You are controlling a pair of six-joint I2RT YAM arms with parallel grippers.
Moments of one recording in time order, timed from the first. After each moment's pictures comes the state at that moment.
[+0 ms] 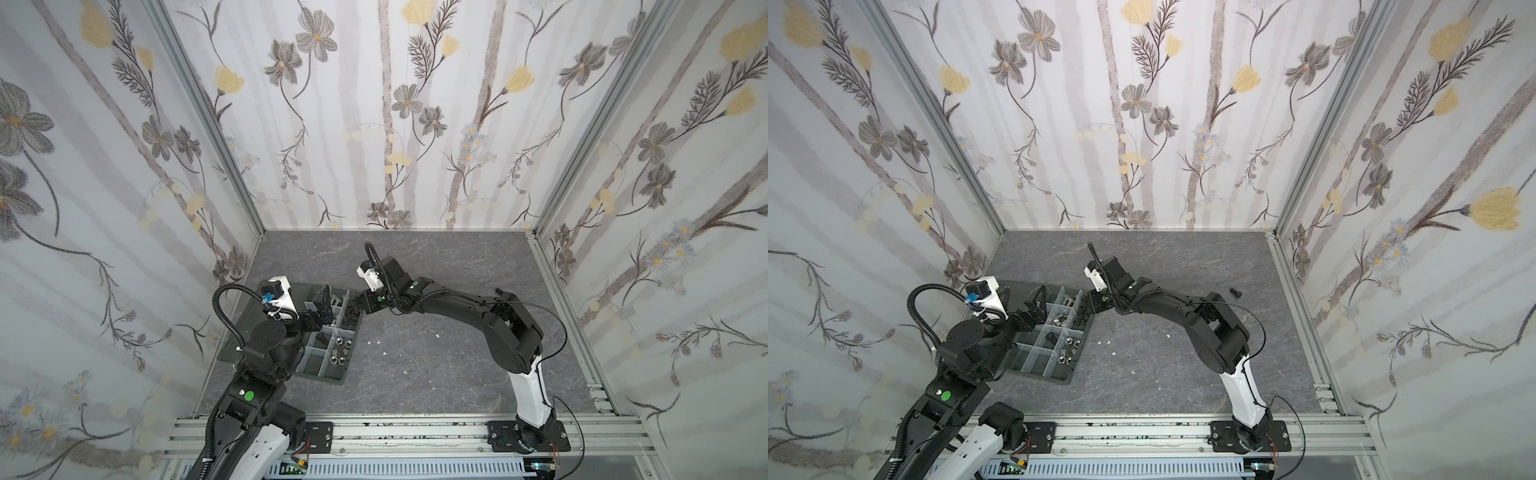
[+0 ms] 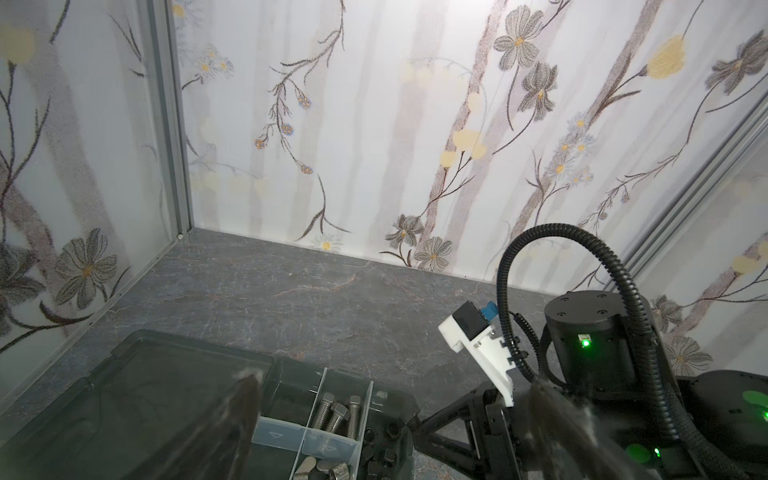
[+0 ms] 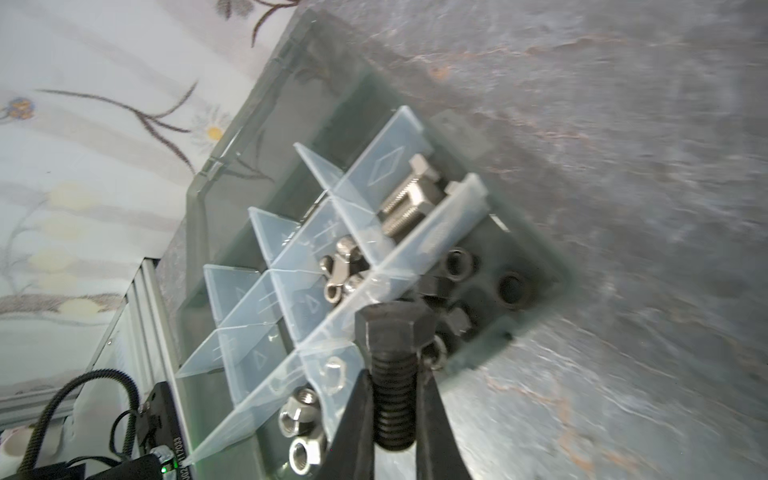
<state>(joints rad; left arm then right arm) -0.41 0.47 0.62 -0.23 -0.26 -0.33 0.88 2.10 1.60 -0.22 -0.36 0.43</state>
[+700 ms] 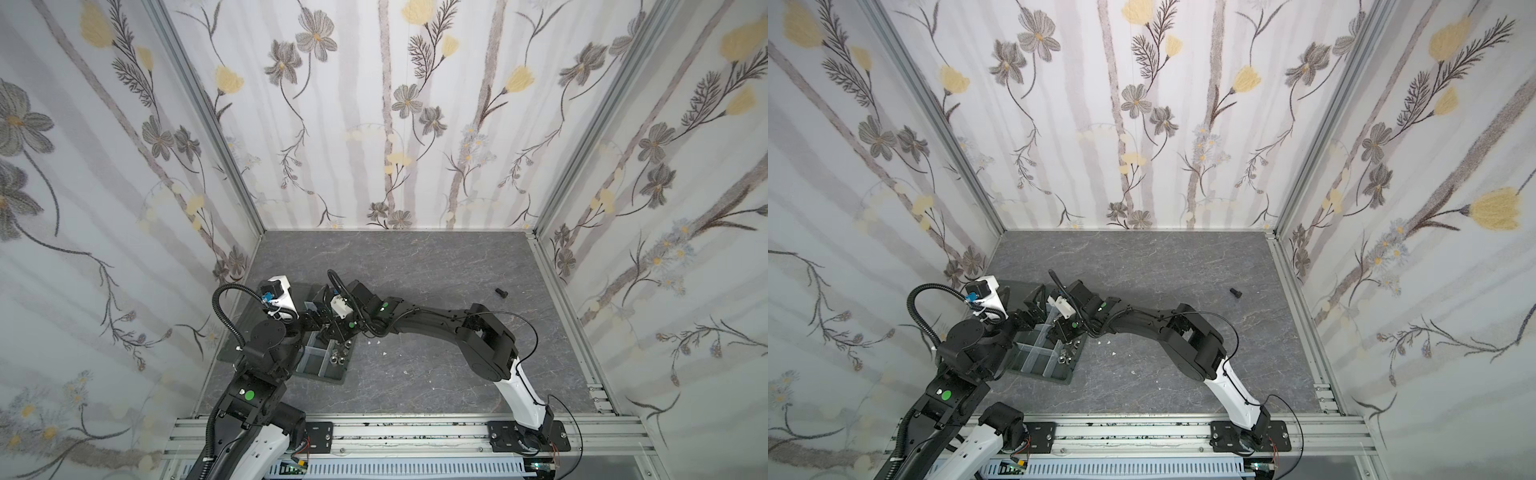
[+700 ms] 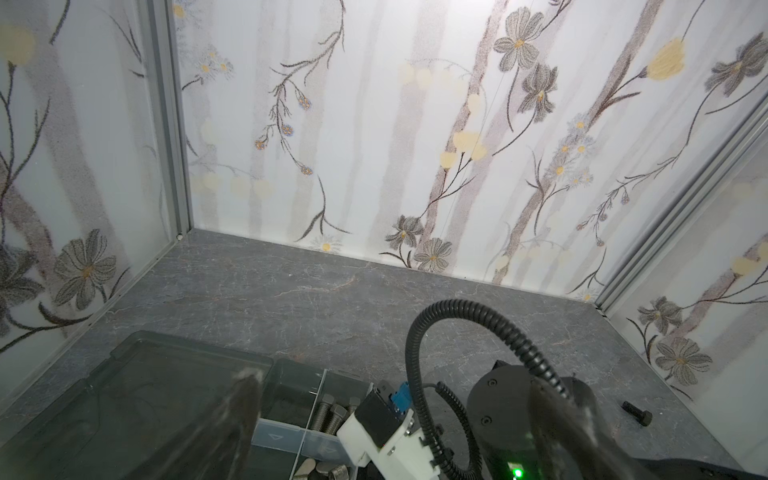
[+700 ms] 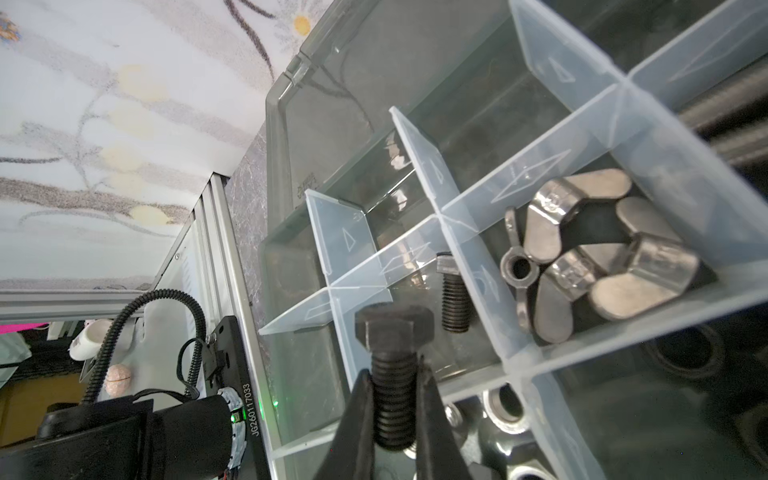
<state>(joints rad) -0.41 0.47 0.62 -0.23 -0.26 -0.33 1.04 2.24 1.71 -0.22 -0.45 0.47</state>
